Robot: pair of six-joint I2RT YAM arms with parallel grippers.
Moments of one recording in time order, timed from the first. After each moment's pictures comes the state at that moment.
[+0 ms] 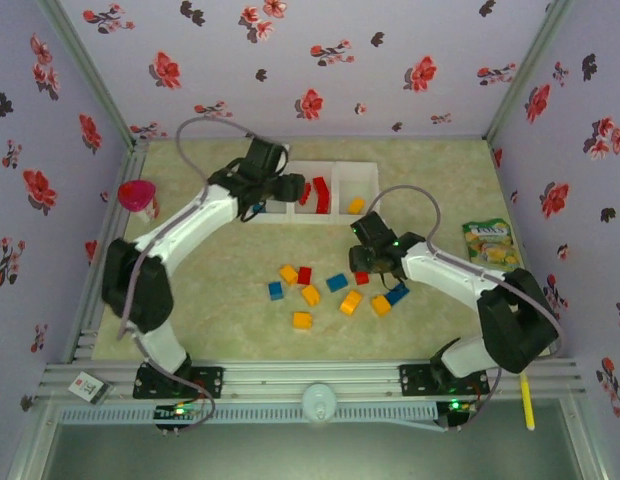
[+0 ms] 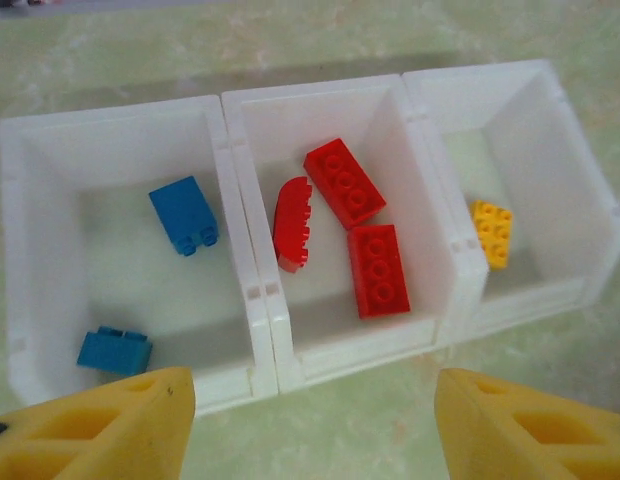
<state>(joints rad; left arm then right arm) -0.59 1.68 1.46 -0.52 -0.08 -0.30 0.64 1.45 0.85 -0.52 0.16 0.50</state>
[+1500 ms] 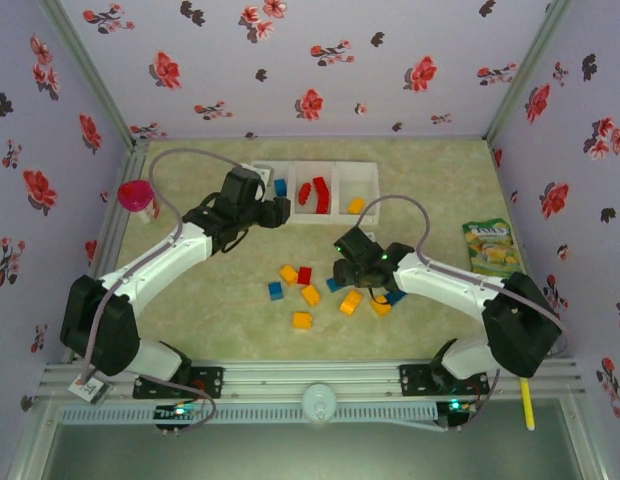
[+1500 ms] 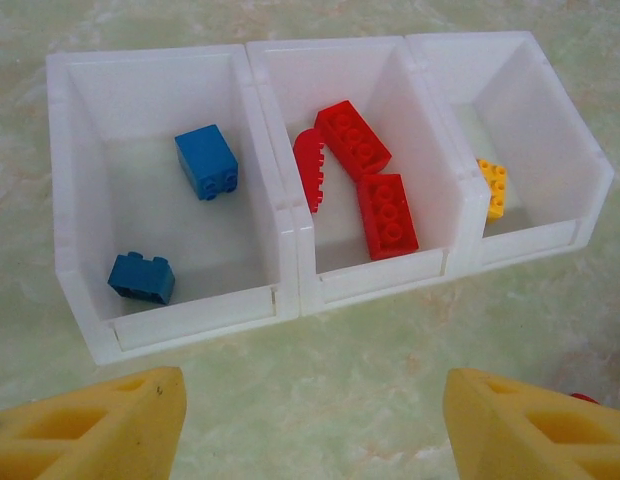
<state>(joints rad) -0.59 1.44 1.12 -0.34 -0.07 -0.30 0.84 1.40 0.85 -0.61 0.19 0.72</state>
